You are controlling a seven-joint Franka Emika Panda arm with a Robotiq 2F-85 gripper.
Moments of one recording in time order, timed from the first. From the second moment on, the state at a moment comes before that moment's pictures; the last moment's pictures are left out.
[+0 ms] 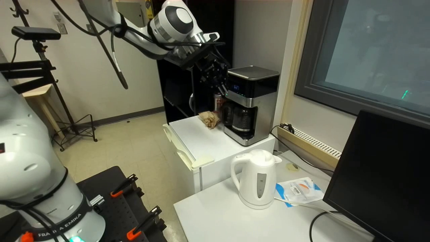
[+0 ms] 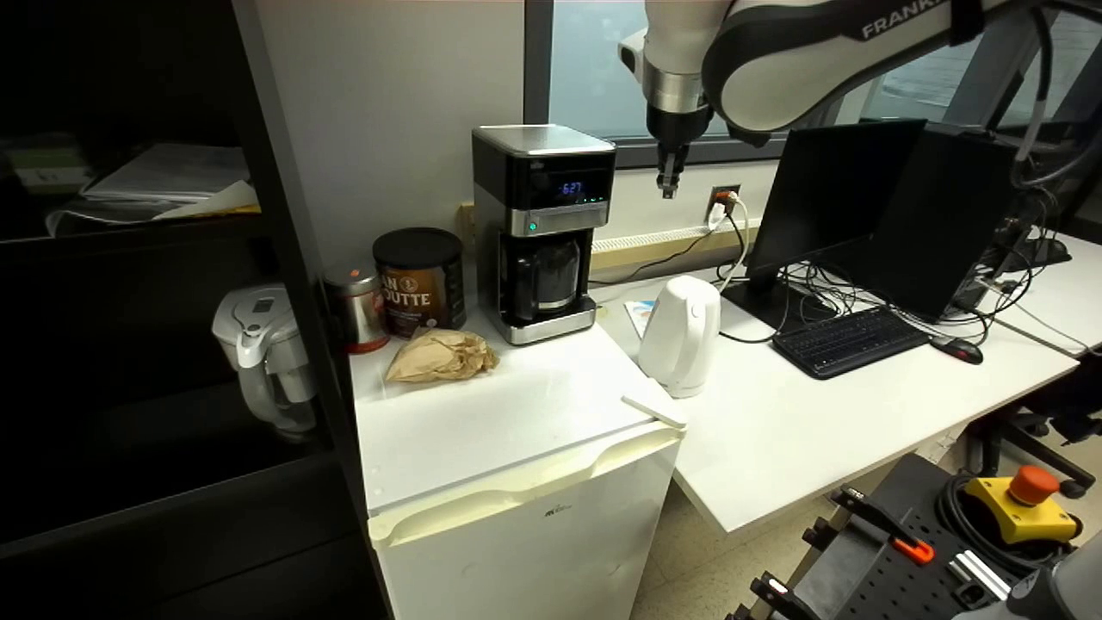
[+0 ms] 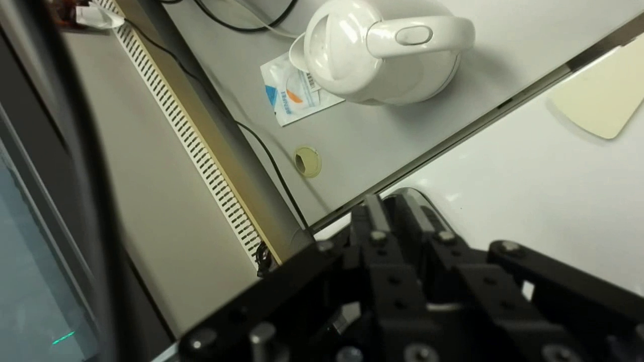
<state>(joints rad) 0.02 -0.09 0.10 -2.15 -0.71 2.24 -0.13</state>
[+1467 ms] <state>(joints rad) 0.08 0.30 0.08 -1.84 -0.98 2.30 0.23</state>
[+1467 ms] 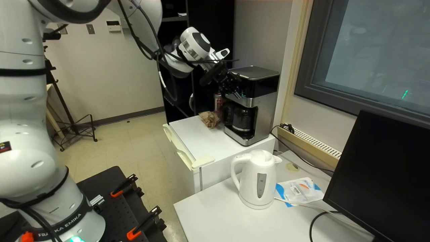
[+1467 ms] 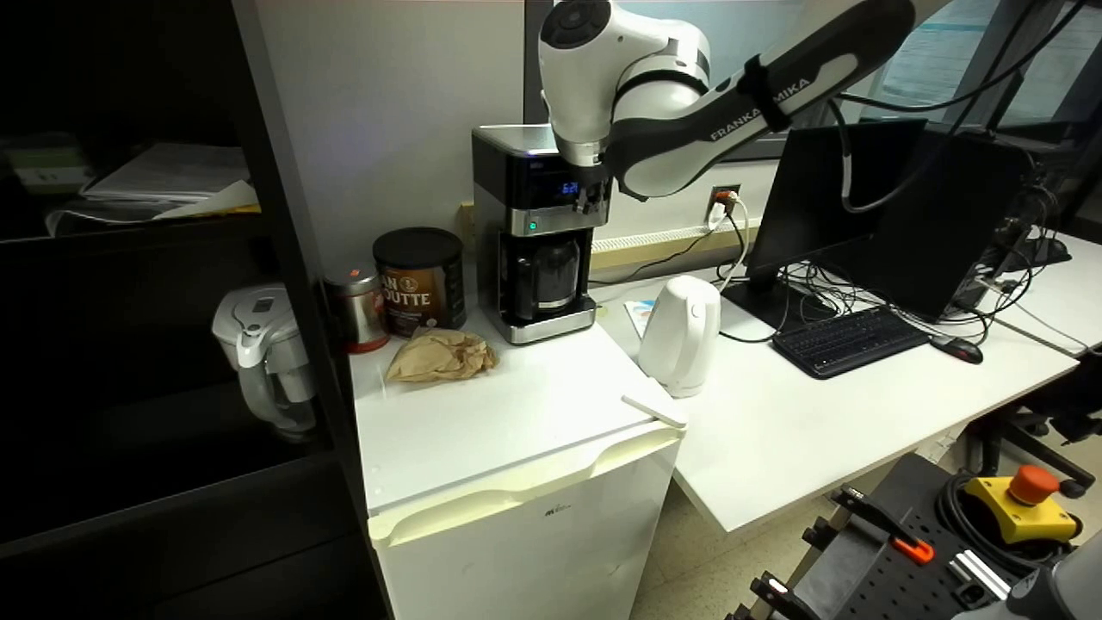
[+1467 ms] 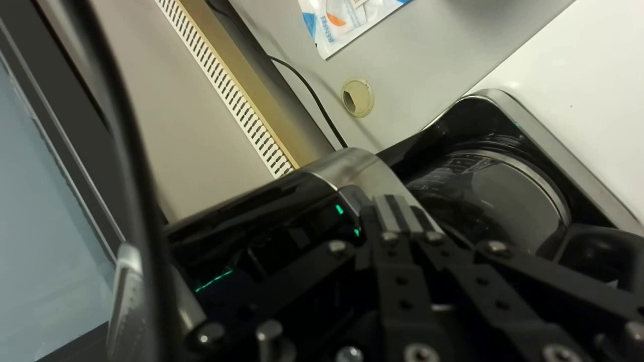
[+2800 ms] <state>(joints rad) 0.11 0.19 0.07 -2.00 -1.15 2.30 0.25</state>
